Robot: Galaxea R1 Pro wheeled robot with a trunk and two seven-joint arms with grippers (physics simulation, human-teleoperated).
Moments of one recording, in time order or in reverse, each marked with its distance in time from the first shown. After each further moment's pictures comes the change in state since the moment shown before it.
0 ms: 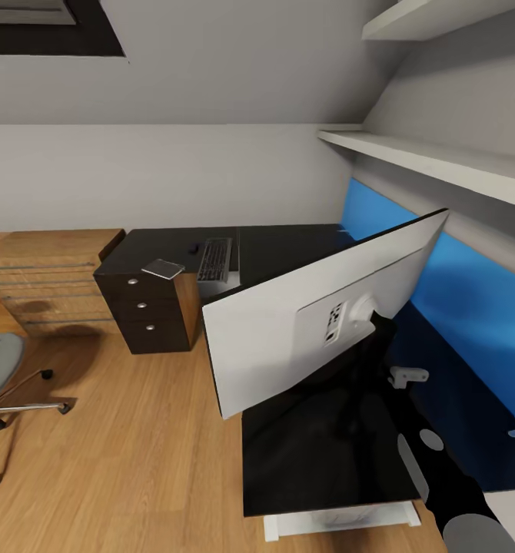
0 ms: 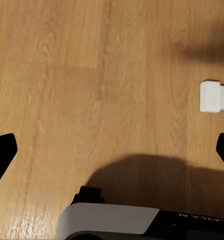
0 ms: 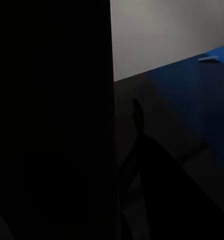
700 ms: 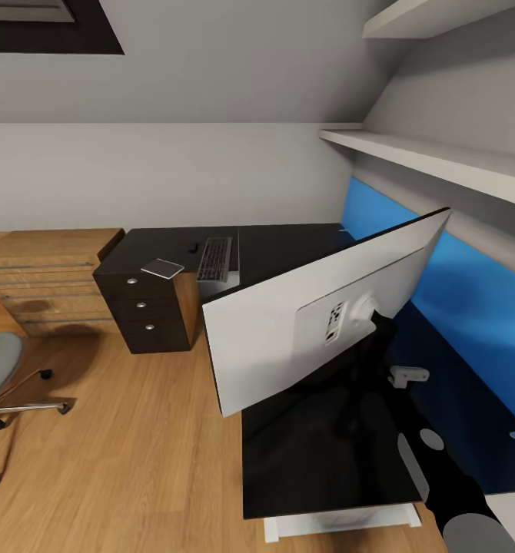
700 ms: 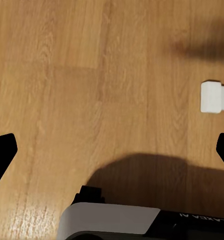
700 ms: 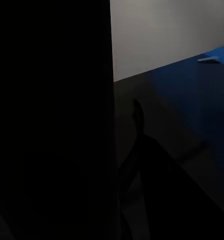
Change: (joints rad) left arm 0.000 0.002 0.000 0.000 0.000 0.000 0.000; right arm 0.000 0.000 0.001 -0.006 -0.002 0.000 -0.006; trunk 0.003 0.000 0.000
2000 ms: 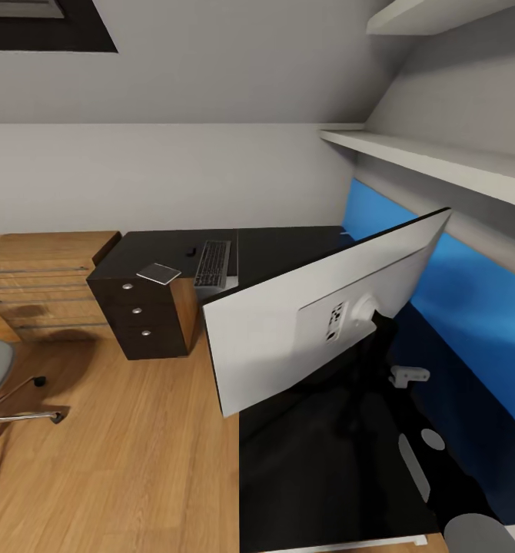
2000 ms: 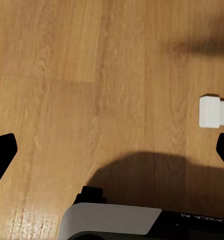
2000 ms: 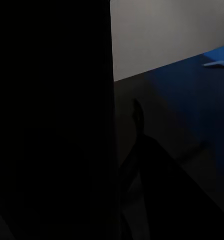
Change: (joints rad) left arm 0.000 0.003 0.000 0.000 0.000 0.000 0.000; right arm 0.000 -0.003 -0.002 0.001 -0.003 0.000 0.006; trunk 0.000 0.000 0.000
